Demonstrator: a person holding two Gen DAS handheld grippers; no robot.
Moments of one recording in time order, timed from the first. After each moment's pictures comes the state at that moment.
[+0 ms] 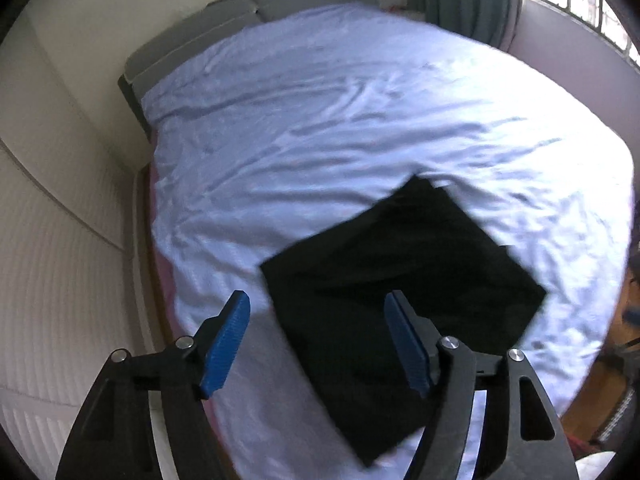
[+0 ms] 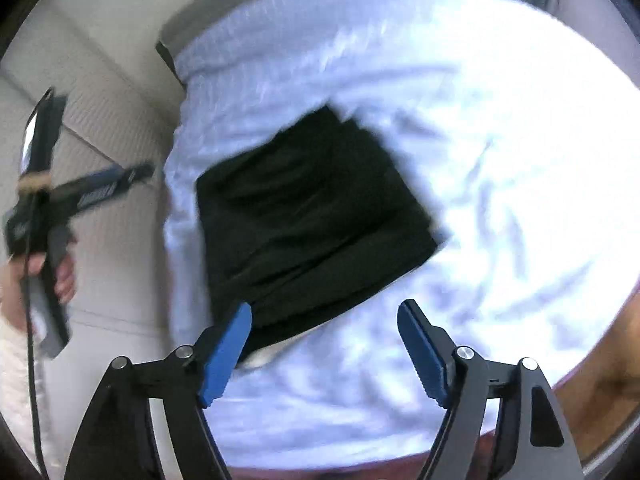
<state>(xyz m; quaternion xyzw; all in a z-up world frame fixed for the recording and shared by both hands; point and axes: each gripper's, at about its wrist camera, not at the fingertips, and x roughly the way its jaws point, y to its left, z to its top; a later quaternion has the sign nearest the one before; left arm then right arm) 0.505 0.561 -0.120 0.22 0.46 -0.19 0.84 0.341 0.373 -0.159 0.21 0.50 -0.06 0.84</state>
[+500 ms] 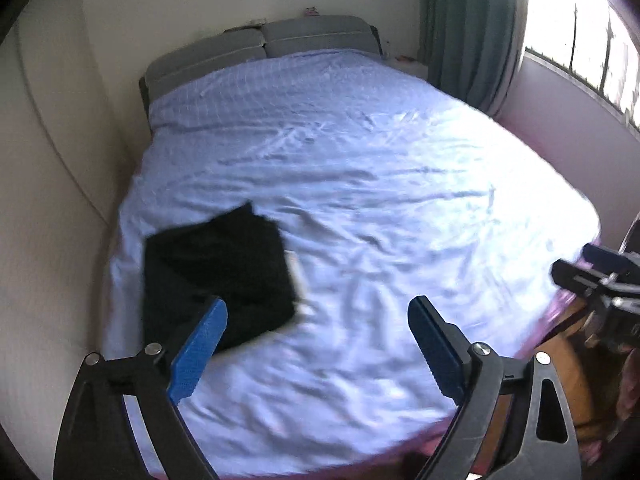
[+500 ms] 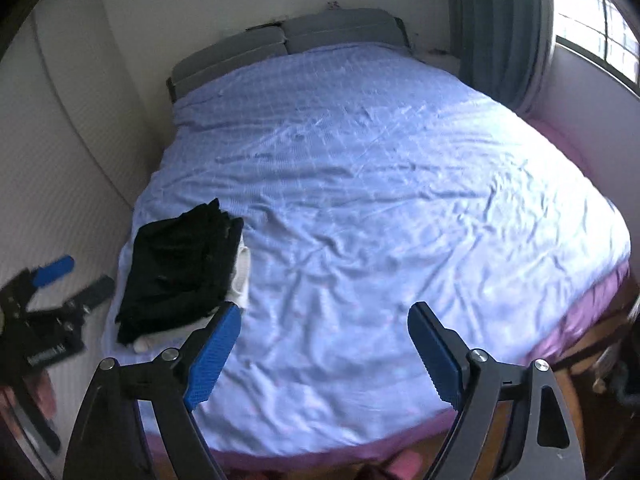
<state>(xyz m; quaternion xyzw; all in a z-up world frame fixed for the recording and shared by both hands) 0.274 0.324 -0.057 0.10 0.43 -0.15 0.88 0.218 0.124 -0.068 0.11 0.43 -0.04 0.89</state>
